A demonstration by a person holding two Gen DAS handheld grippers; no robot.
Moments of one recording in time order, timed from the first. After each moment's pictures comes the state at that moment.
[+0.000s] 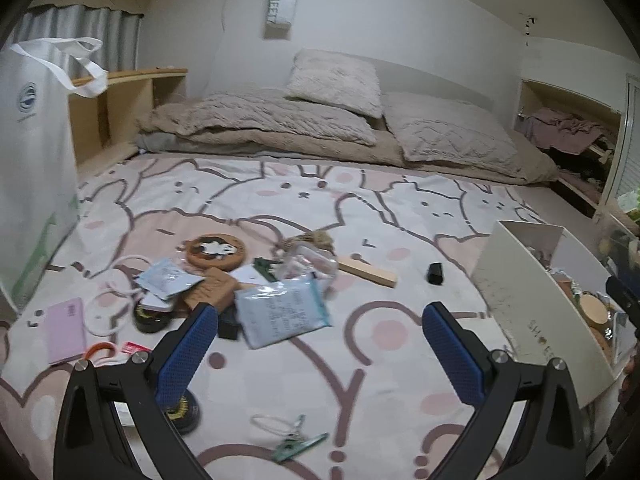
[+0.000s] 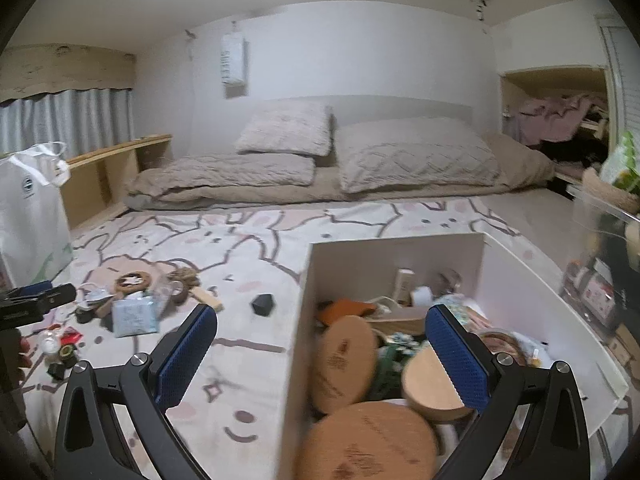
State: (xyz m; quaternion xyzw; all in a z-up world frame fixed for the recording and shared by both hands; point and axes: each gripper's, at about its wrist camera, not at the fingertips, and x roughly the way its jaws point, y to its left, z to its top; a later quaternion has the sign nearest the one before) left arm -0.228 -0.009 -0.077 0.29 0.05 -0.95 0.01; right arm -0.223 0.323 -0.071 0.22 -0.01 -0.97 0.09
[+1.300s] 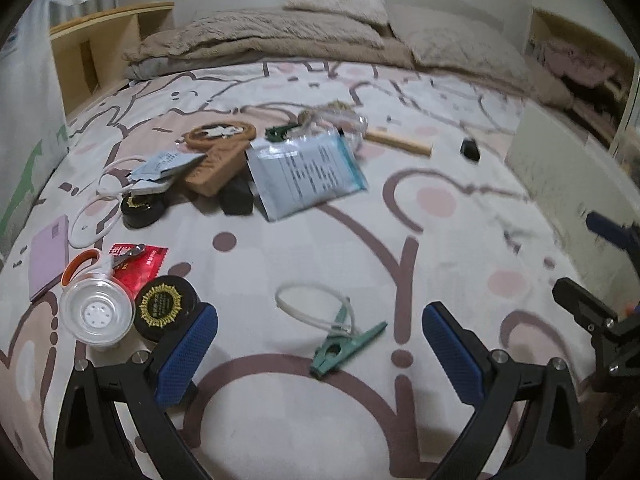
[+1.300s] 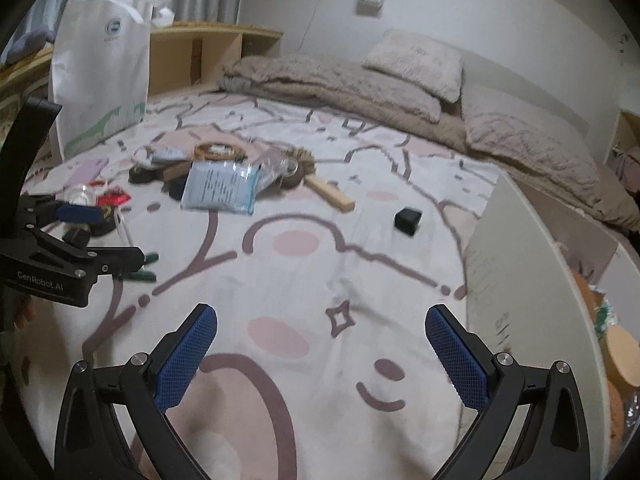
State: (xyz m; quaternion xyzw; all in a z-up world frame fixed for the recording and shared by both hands) left arm -0.223 -0.018 -0.171 0.44 0.00 -0.90 0.00; right arm -0.225 0.190 -0.162 0.32 0.14 -0.91 0.23
